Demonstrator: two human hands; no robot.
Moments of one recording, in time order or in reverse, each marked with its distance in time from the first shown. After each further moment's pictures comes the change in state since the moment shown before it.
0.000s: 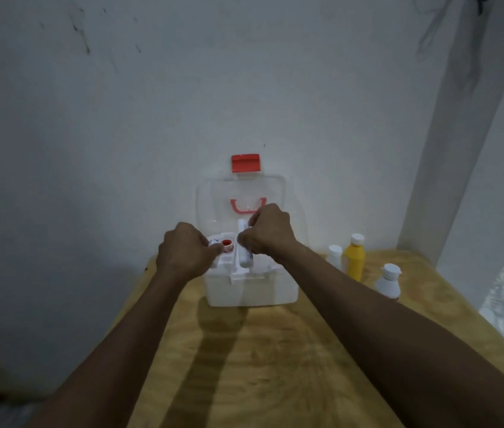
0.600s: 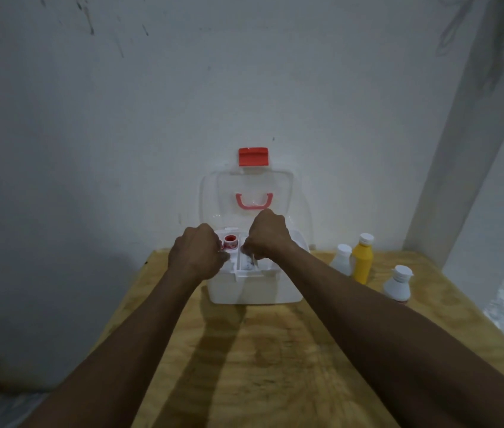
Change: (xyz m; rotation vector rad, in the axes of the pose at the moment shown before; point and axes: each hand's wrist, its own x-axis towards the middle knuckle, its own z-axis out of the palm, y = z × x) left_hand 0.019 -0.018 0.027 0.217 -0.082 0.171; right_hand 0.038 0.021 0.038 -0.245 -0.075 -0.009
